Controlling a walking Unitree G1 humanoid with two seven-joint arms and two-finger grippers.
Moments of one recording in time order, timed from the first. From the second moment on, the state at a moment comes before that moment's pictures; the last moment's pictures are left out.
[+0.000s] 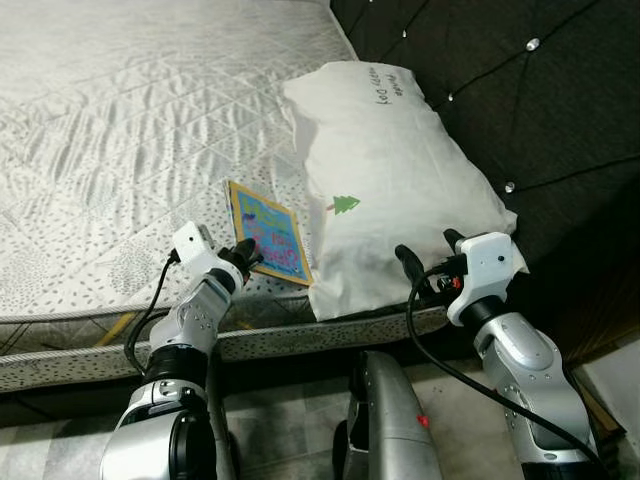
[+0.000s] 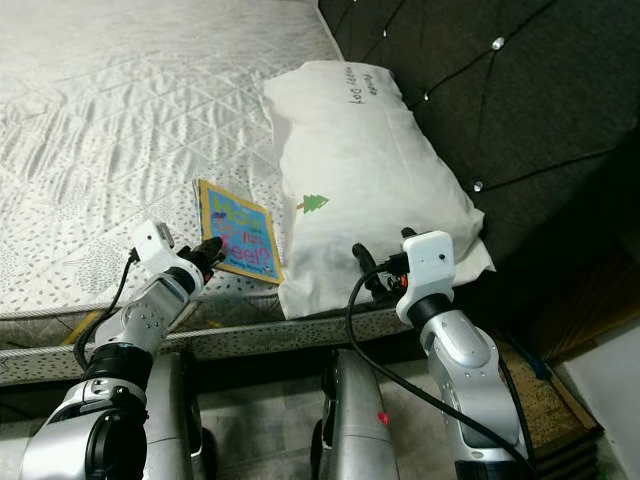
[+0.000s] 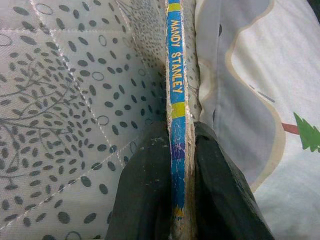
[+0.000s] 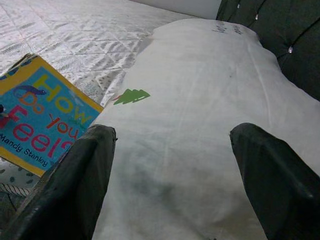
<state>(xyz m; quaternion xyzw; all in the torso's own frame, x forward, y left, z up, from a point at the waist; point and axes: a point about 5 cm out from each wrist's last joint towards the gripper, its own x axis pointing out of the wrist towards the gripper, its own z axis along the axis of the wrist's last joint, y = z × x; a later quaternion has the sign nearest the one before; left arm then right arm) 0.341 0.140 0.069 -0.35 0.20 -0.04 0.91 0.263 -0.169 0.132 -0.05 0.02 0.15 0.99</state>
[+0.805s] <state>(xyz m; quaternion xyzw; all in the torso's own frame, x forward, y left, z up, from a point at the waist) 0.340 0.137 0.063 -0.34 0.23 -0.09 0.91 0.268 -0.167 0.139 -0.05 0.01 0.15 0.99</state>
